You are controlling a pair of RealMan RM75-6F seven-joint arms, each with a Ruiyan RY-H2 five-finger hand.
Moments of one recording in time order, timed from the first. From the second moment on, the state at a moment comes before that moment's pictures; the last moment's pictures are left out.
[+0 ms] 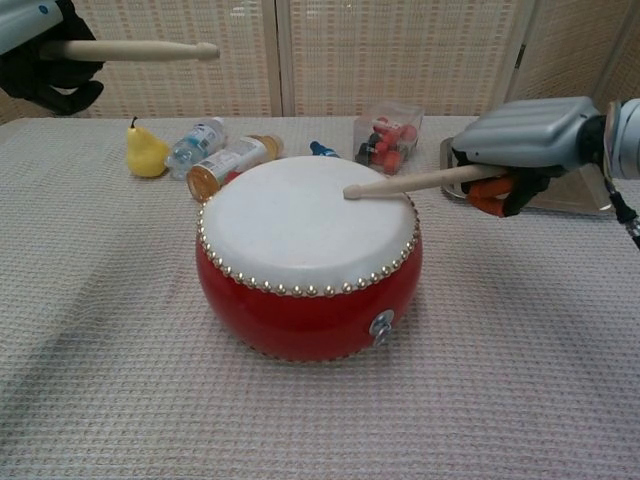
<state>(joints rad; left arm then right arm) -0.59 -1.38 -0.25 -1.69 1.29 1.31 0.38 0.87 -1.26 0.05 -1.58 -1.21 0.77 -0.46</state>
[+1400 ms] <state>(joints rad) -0.48 -1.34 -0.23 -1.62 1.26 1.36 0.27 0.86 -1.73 0.11 -0.35 -1.36 0.59 0.45</state>
